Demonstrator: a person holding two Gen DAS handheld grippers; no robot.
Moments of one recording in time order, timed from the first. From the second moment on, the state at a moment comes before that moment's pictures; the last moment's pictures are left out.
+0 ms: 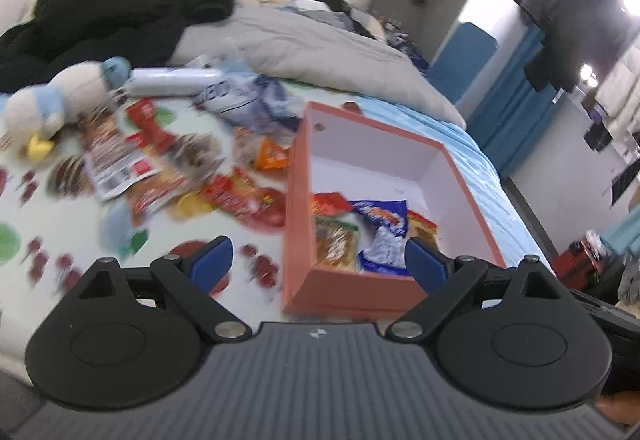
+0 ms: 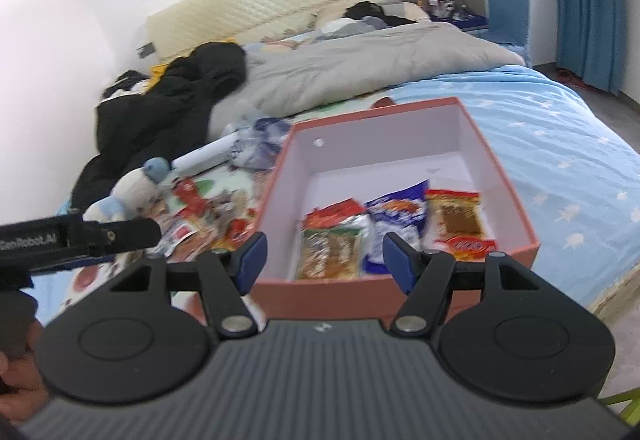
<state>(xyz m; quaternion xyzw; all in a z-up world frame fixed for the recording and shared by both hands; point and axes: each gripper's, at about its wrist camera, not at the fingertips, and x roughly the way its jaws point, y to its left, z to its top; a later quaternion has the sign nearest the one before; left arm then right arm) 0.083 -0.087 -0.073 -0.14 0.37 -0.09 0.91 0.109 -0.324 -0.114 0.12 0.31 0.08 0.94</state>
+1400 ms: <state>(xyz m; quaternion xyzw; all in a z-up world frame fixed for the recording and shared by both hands) 0.150 0.091 -0.178 -0.24 0.42 0.07 0.87 0.157 -0.142 -0.150 0.03 0.36 0.21 0.91</state>
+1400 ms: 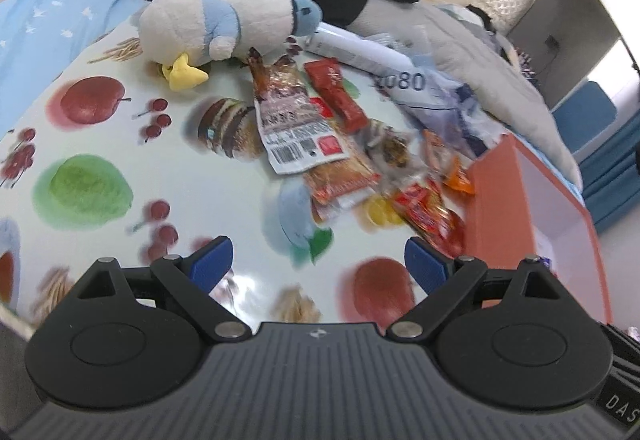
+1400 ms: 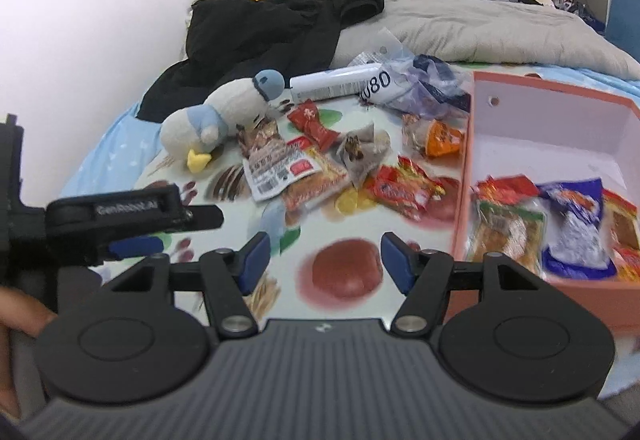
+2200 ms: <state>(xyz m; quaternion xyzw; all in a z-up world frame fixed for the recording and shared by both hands) 0.350 0.157 -0.258 -0.27 0.42 0.13 0.85 0.326 -0.092 -0.260 -0.03 0.40 0.05 0.91</state>
